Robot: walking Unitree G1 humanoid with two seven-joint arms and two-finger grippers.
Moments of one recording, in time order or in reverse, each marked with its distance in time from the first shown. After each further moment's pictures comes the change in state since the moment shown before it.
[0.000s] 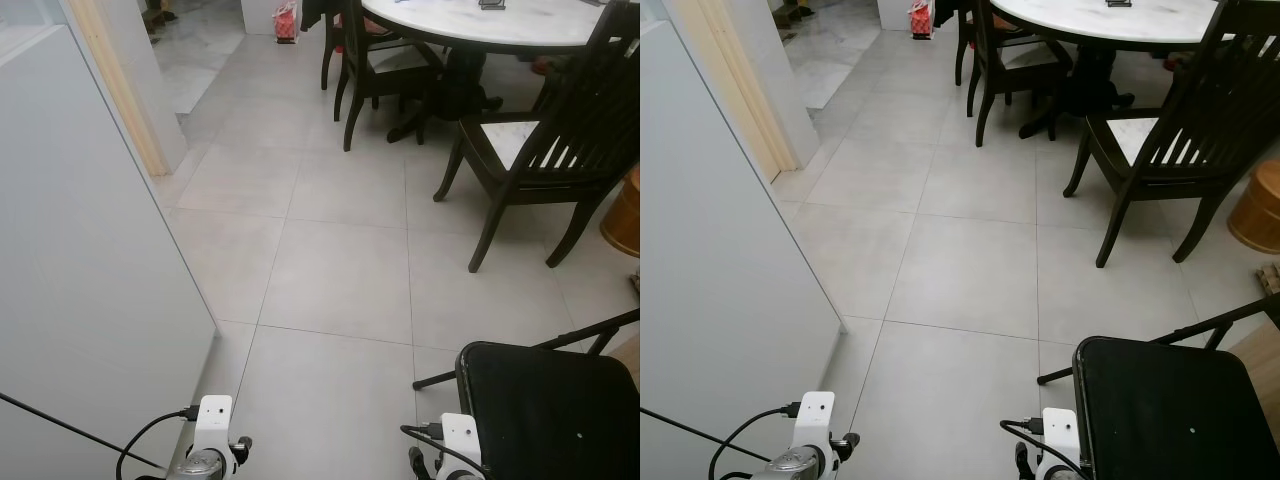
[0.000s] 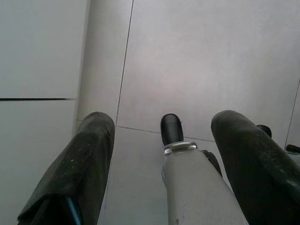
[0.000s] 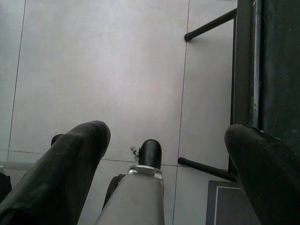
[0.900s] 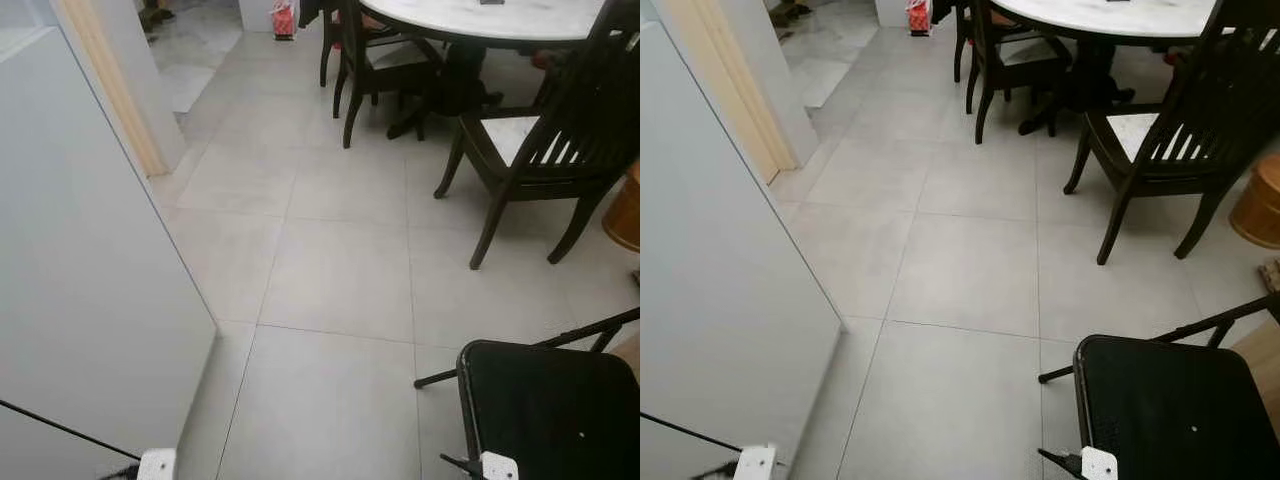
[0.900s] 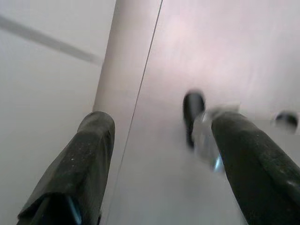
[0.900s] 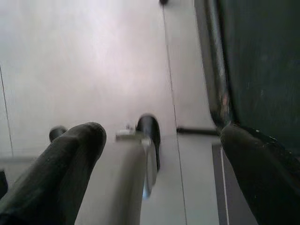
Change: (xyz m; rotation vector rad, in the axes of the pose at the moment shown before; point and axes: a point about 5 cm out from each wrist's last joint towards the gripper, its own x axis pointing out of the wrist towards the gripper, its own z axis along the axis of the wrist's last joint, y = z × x) left arm -0.015 0.062 -0.041 -0.063 0.012 0.042; right arm -0.013 -0.039 -0.036 0.215 0.039 -0.044
